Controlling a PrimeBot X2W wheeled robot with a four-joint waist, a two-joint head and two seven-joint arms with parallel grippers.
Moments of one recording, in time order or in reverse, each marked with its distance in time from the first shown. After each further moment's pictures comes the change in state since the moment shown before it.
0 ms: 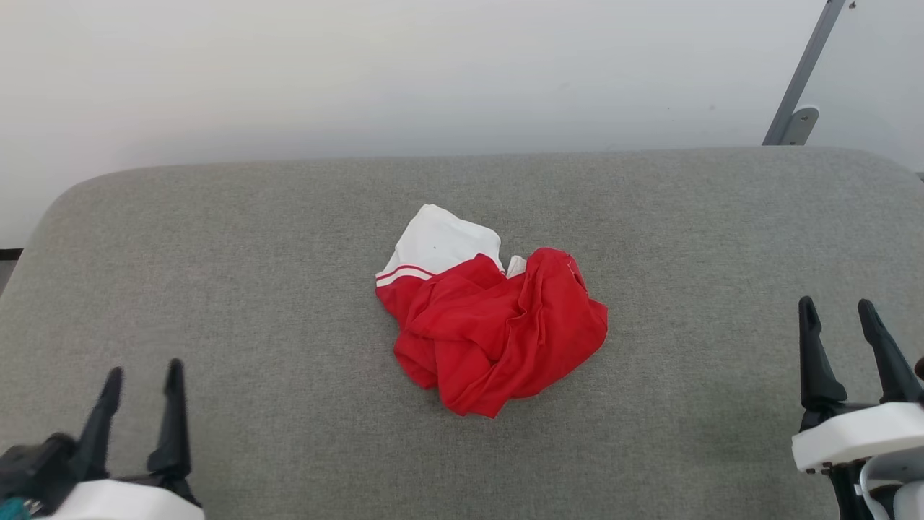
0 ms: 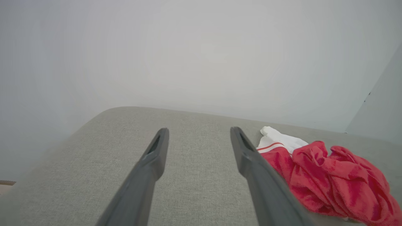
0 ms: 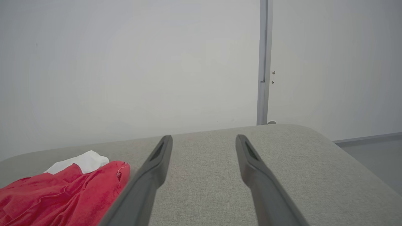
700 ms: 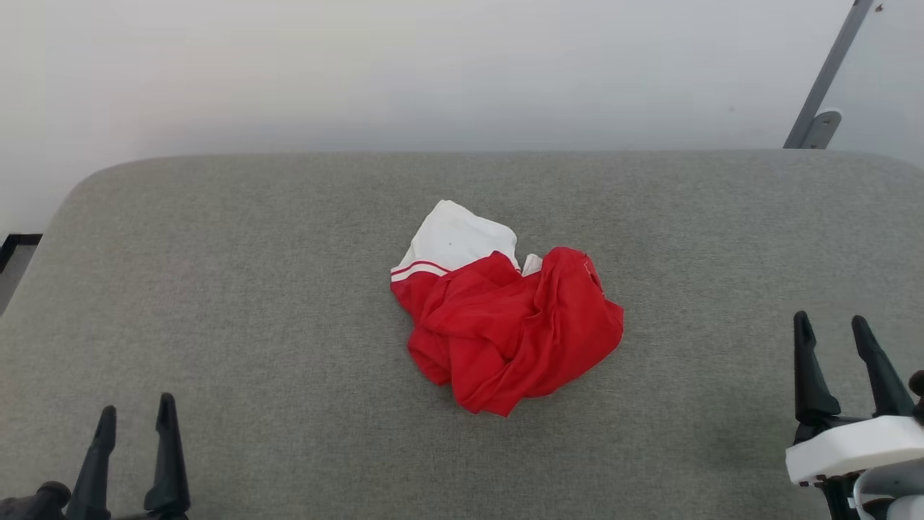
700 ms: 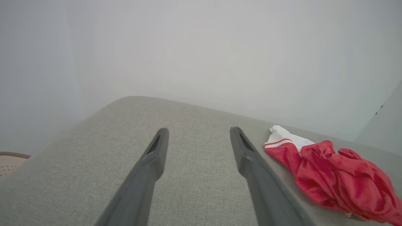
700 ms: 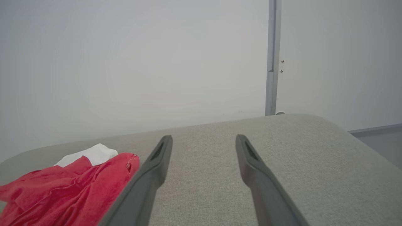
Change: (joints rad) left arm 0.104 -0.202 0.207 -0.016 0.133 -0.141 0.000; right arm 0.035 0.030 -0.016 -0.007 0.003 0.000 -0.002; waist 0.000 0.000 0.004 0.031
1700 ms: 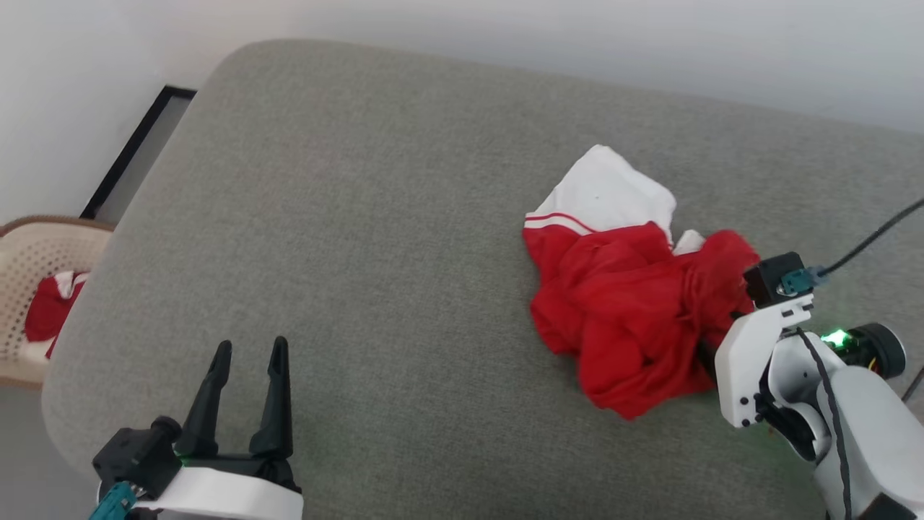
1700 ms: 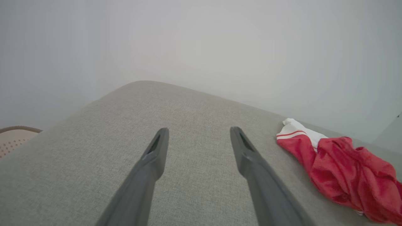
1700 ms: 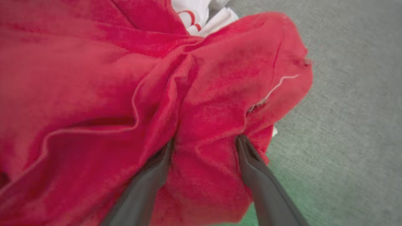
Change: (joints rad) left arm -0.156 -0.123 -0.126 0.052 0.084 -0.081 -0.001; right arm -0.381 -0.183 0.413 0.337 0.042 0.000 0.608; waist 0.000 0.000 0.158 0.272
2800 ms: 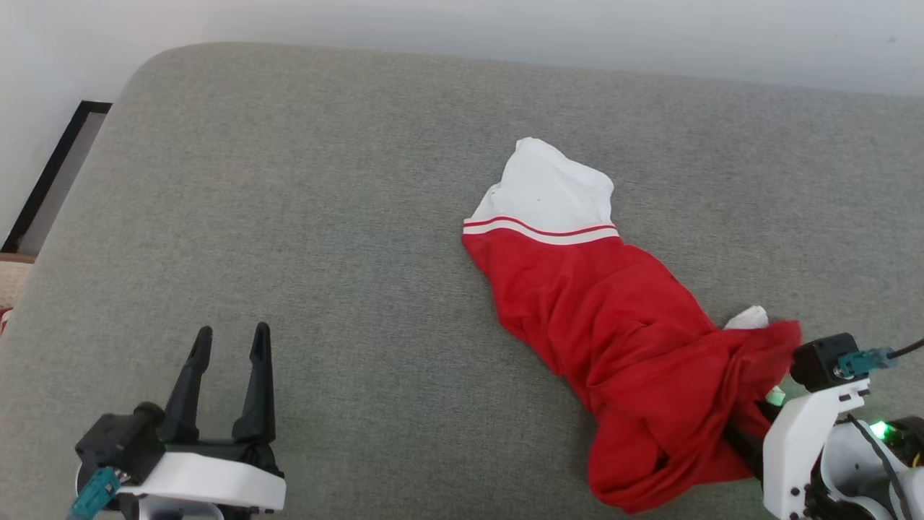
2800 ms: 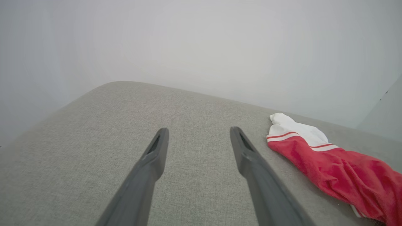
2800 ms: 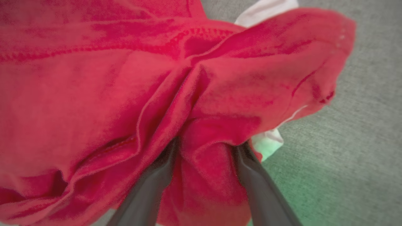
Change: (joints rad) left arm -0.029 0.000 0.048 0.022 0.030 -0.016 0.000; right arm 0.355 -0.060 -0.140 -0.411 0.174 0.000 0.184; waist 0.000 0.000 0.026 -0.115
